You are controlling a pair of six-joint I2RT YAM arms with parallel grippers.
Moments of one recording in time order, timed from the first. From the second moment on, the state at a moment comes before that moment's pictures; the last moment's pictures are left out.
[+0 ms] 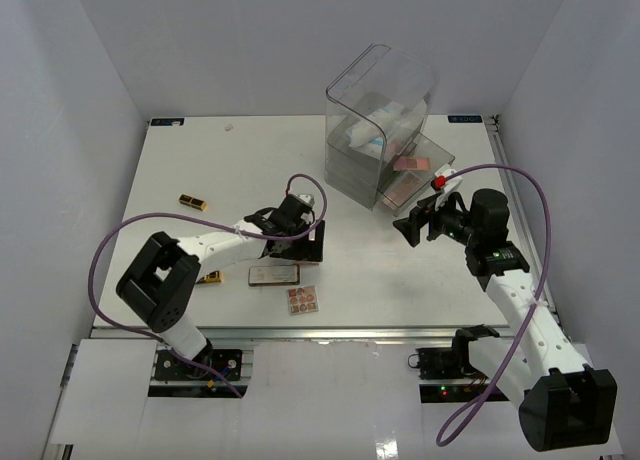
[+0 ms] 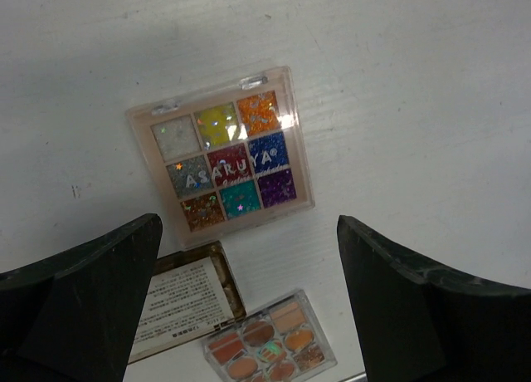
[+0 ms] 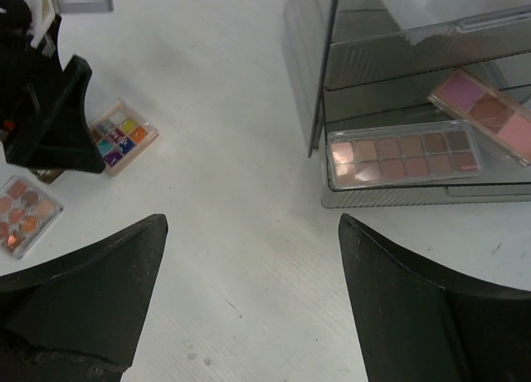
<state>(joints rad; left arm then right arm) -0.71 1.61 0.94 -0.33 -0.04 -0.51 0.17 0.89 0.63 -0.08 -0.60 -0.17</state>
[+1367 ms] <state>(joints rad) -0.90 1.75 1.11 -0.35 -0.22 -0.48 0.06 0.83 0.63 -0.11 -0.58 -0.22</state>
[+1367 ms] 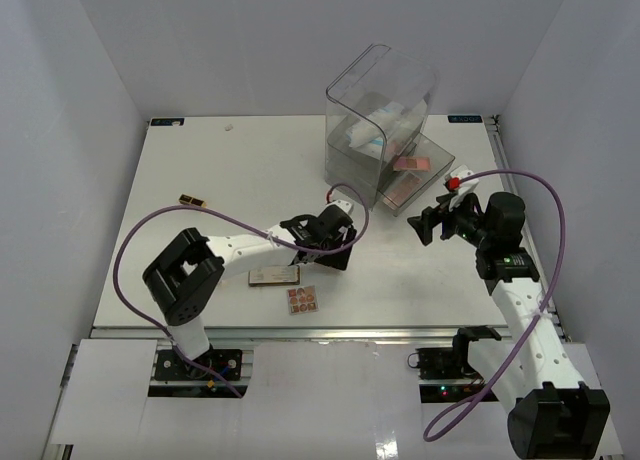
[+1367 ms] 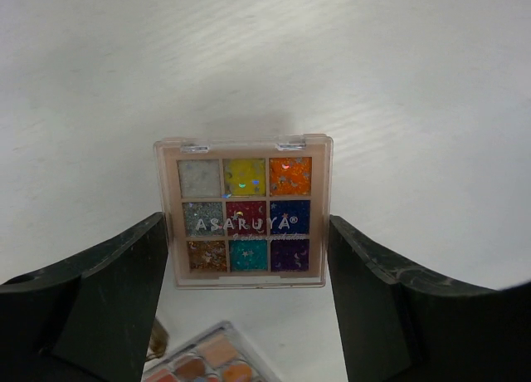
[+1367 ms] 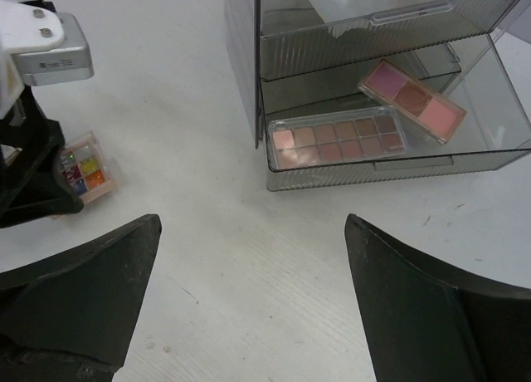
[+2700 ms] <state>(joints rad) -0.98 2.21 1.96 -0.06 -0.10 0.12 -0.11 0.78 0.65 -0.16 -0.46 -0.25</state>
